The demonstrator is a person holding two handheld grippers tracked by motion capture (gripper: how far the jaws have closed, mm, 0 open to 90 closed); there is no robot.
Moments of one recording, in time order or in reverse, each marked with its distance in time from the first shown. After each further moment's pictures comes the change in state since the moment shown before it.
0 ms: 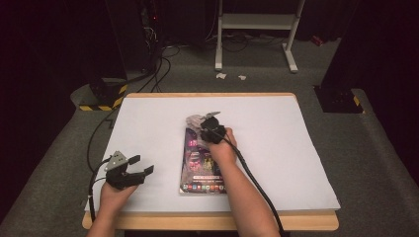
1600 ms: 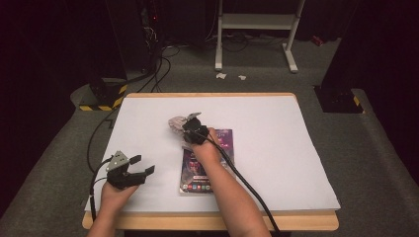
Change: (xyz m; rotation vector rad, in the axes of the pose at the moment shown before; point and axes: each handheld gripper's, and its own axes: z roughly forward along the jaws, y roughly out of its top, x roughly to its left) left arm -0.001 0.000 0.003 0.002 -0.001 0.014; right arm 0.044 0.018 0.013 -0.012 0.036 -0.070
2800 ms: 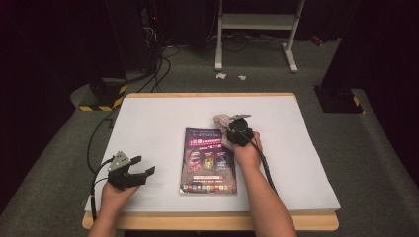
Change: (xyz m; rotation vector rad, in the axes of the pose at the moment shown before) left arm -0.002 -0.001 0.003 0.028 0.009 0.014; right arm -0.114 -0.075 -0.054 0.007 -0.161 0.197
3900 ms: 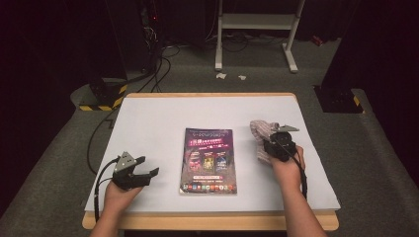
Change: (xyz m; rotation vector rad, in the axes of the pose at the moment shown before) left arm -0.010 0.003 0.006 0.023 0.003 0.040; right arm -0.078 -0.066 -0.100 -0.043 -0.099 0.100
